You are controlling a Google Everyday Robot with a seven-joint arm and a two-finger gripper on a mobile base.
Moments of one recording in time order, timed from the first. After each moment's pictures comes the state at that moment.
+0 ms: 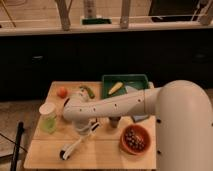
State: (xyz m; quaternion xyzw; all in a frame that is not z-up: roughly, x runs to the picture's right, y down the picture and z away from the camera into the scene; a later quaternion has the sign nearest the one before) arm -0.092 0.259 0.755 -0.38 -0.09 -0.27 0.88
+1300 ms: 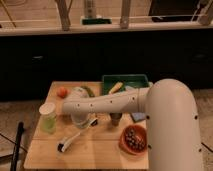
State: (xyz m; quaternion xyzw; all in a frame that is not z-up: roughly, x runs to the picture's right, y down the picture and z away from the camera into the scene) arm -0.126 0.244 0.790 -0.37 -0.12 -0.30 0.87
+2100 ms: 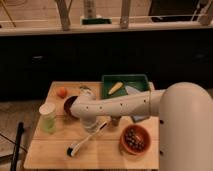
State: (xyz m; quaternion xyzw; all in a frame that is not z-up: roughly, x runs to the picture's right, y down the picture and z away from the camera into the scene) arm -0.055 0.252 0.781 -0.40 -0.07 -0.27 0.87
